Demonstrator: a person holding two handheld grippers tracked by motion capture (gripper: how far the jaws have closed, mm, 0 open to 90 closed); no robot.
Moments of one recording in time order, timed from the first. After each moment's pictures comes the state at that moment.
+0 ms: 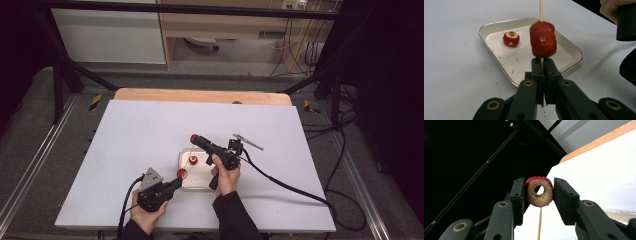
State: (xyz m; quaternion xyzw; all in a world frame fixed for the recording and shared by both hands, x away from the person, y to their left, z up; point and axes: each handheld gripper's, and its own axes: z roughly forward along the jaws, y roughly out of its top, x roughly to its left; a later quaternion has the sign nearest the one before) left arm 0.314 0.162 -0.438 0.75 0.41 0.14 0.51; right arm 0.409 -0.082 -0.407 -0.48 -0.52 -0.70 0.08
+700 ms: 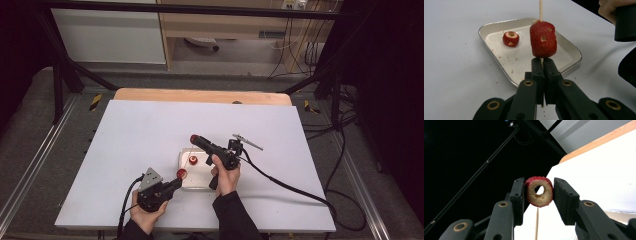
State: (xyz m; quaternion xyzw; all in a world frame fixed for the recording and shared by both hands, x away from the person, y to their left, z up) left arm 0.314 0.162 -0.438 0.75 0.41 0.13 0.51; right arm 0.409 -0.082 -0.408 -0.48 -0.52 -0.70 0.08
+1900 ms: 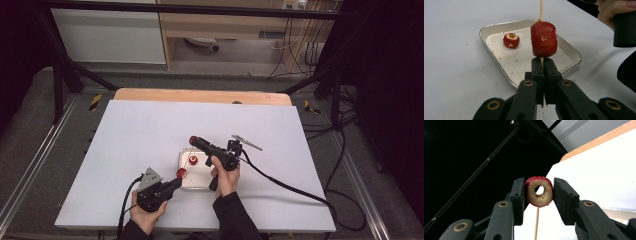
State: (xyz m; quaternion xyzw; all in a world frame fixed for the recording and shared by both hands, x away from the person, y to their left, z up) left arm 0.313 0.162 -0.437 0.74 0.42 0.13 0.51; right arm 0.407 -0.080 -0.410 -0.48 -0.53 -0.70 0.08
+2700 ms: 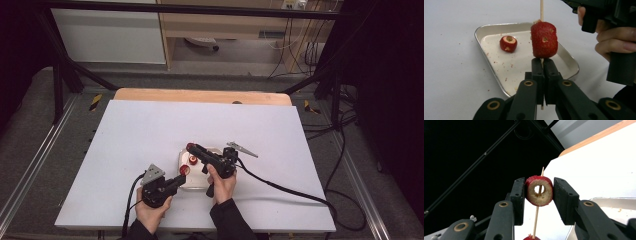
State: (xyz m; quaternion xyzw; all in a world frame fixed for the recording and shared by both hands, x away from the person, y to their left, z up) left arm 0.324 0.153 -0.436 0.72 0.45 0.11 0.51; right arm 0.395 -0.071 -0.426 -0.47 -0.54 -0.69 0.06
